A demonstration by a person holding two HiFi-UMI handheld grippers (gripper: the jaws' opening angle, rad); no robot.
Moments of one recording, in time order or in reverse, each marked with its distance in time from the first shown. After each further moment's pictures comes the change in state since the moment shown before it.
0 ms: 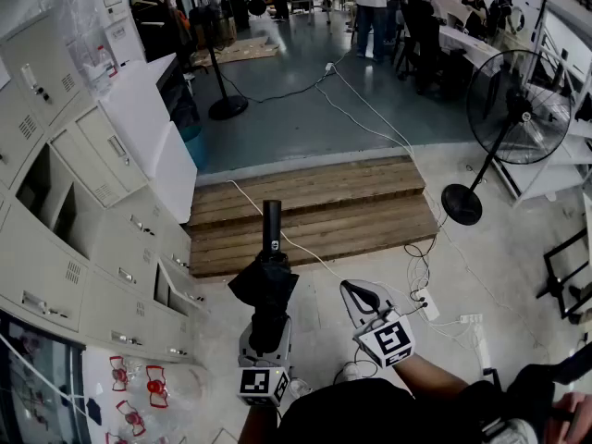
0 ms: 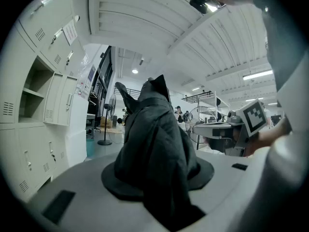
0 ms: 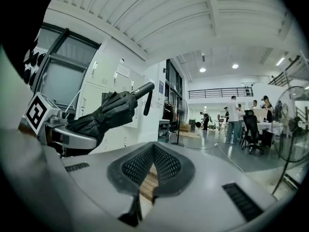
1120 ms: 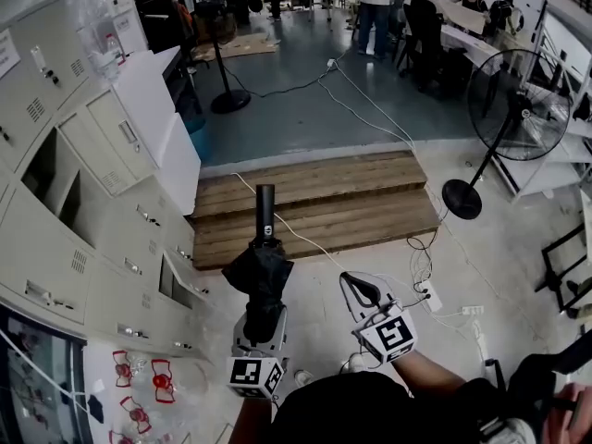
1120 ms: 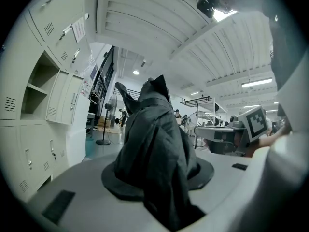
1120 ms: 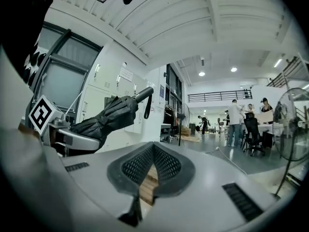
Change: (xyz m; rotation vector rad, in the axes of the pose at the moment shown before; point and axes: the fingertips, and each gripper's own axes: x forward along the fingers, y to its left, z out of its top) left arm -0.037 0.049 0.011 -0.040 -0.030 -0.043; right arm 0.013 0.057 0.027 0.001 -0.062 -0.015
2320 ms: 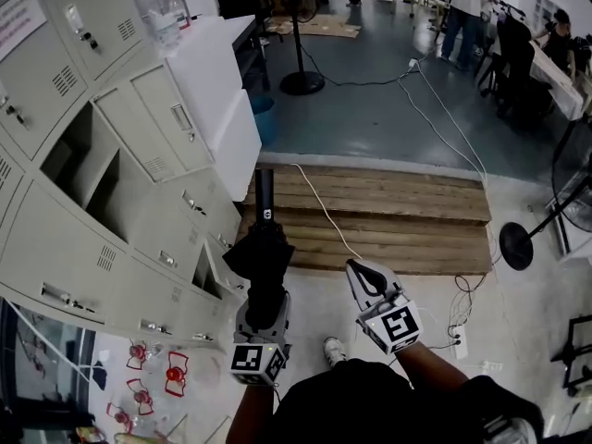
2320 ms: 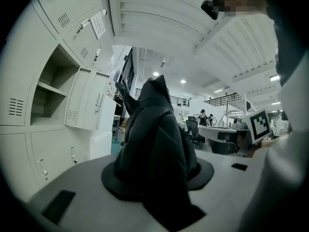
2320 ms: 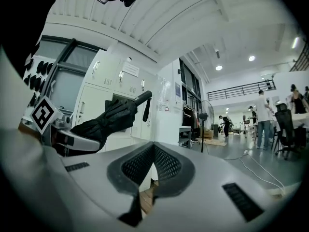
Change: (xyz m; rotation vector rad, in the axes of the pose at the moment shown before) left arm 0.095 0.197 0.038 -0.054 -0.011 0.278; right arm 0.254 -0.008 0.009 0.022 -0.041 0.246
